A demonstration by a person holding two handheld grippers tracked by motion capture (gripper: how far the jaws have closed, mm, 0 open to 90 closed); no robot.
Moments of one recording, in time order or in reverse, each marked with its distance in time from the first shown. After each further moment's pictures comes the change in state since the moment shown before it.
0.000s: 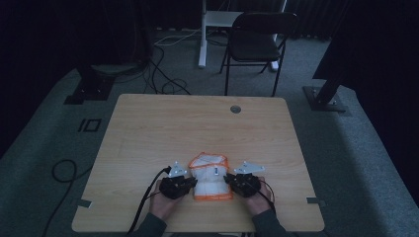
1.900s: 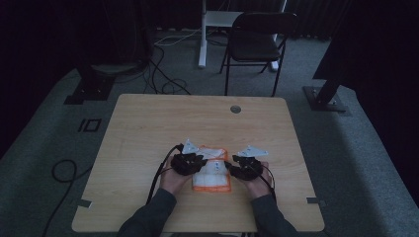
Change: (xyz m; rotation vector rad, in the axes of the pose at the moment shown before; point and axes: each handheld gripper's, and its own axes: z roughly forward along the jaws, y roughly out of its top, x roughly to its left) left arm 0.015 0.071 0.019 -0.025 0.018 0.065; right arm -0.031 0.036 0.004 -0.069 -0.070 0.036
